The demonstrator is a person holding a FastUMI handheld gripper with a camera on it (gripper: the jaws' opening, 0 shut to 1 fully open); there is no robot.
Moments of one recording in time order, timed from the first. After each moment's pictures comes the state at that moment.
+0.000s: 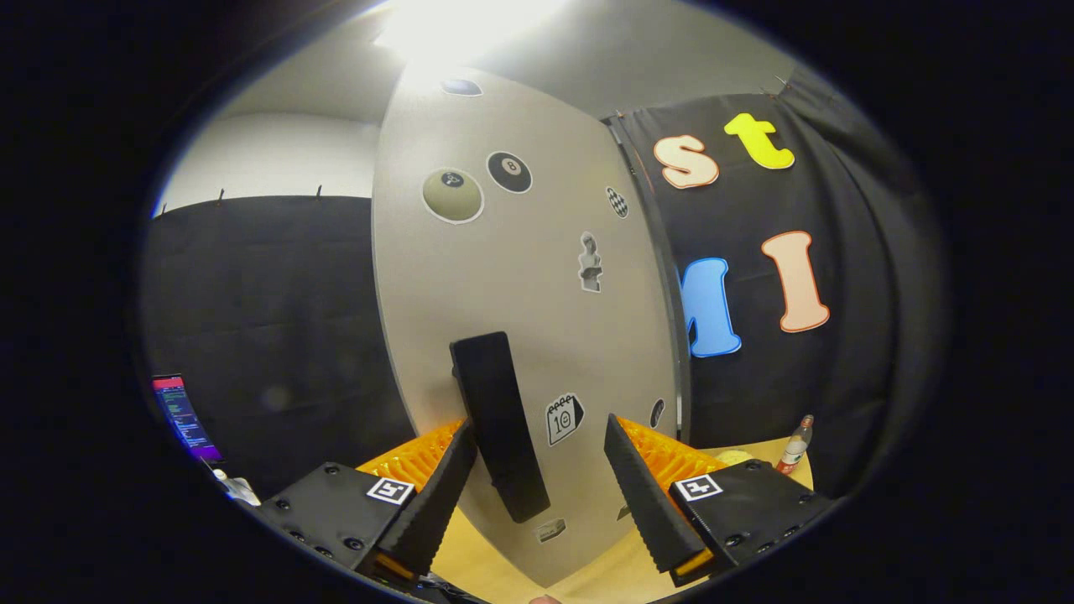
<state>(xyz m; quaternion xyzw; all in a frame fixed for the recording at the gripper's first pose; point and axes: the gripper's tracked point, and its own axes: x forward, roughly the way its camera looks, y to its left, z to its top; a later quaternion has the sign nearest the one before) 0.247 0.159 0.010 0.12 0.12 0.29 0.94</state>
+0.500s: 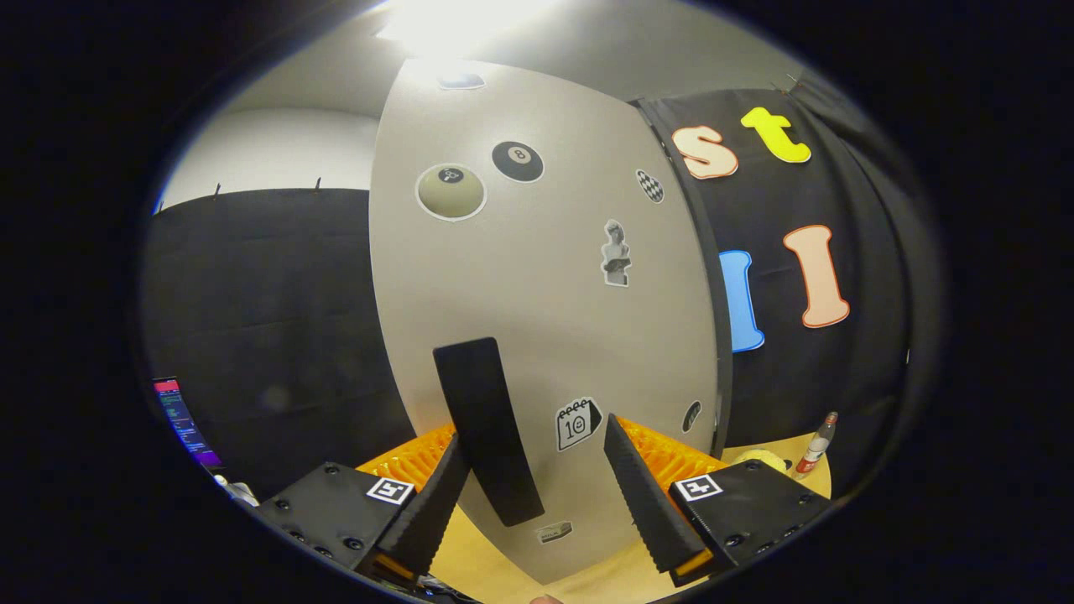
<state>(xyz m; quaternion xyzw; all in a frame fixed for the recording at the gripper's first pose) 0.269 0.221 0.006 0.13 0.13 0.30 0.94</state>
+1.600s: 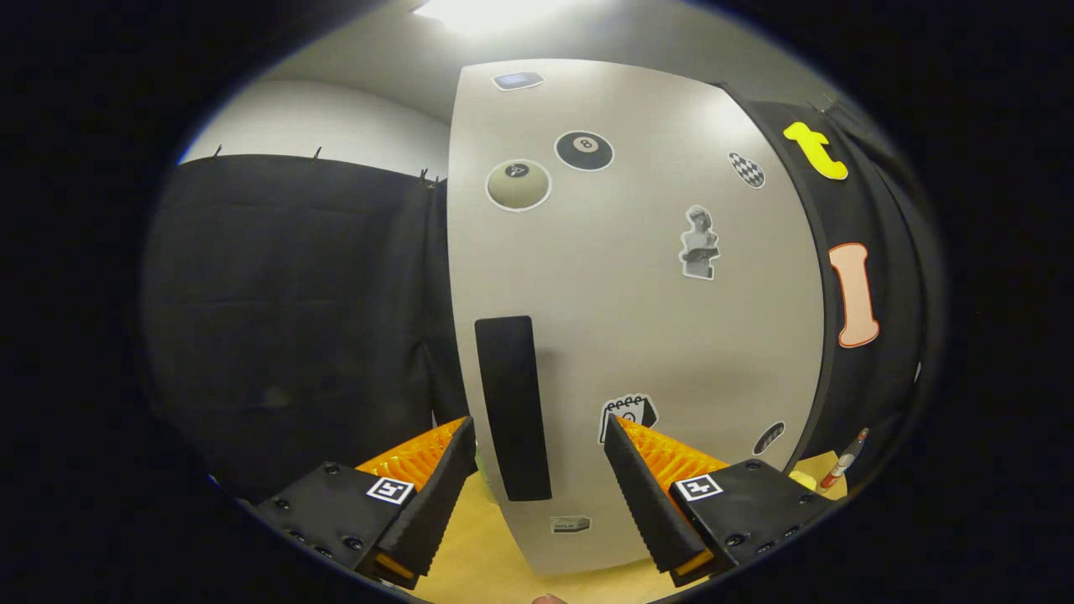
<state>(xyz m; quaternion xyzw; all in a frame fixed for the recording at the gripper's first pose) 0.311 0.320 -0.010 0.08 0.11 0.27 0.95</state>
